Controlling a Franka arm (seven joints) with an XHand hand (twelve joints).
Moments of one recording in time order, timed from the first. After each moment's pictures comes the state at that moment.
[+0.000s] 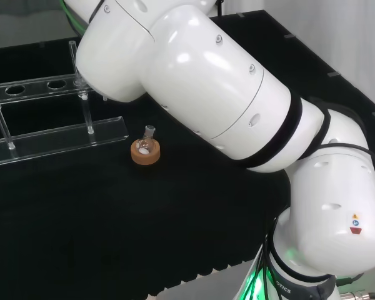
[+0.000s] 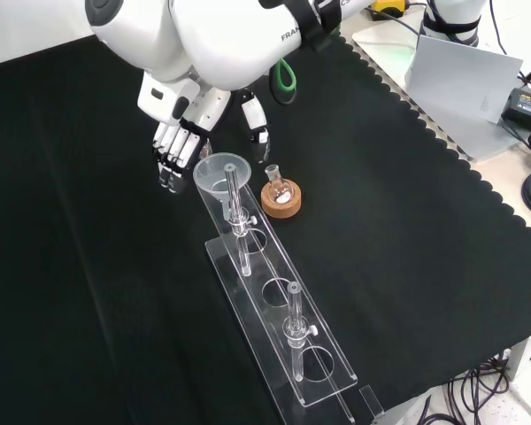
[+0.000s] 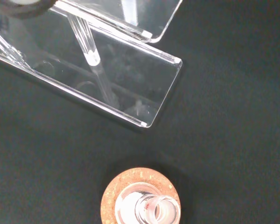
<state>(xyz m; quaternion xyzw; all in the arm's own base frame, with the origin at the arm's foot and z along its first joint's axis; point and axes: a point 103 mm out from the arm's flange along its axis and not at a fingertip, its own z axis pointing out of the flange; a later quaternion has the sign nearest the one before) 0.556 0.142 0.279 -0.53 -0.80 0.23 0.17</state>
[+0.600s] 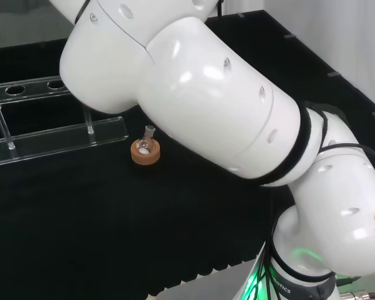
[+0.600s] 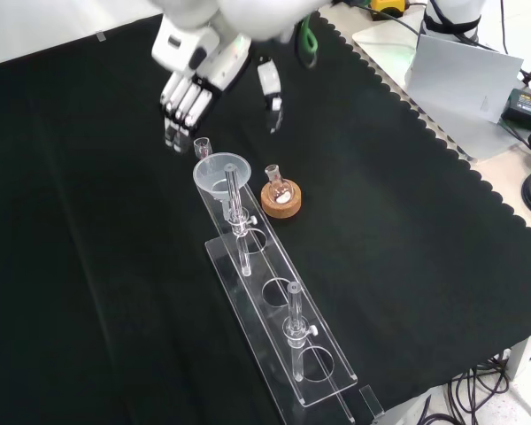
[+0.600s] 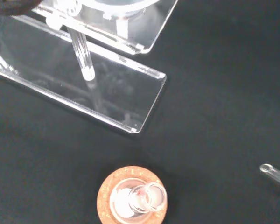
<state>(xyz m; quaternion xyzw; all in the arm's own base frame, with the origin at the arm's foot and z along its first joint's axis) 0.519 0.128 0.330 -0.56 -0.79 0.20 0.12</state>
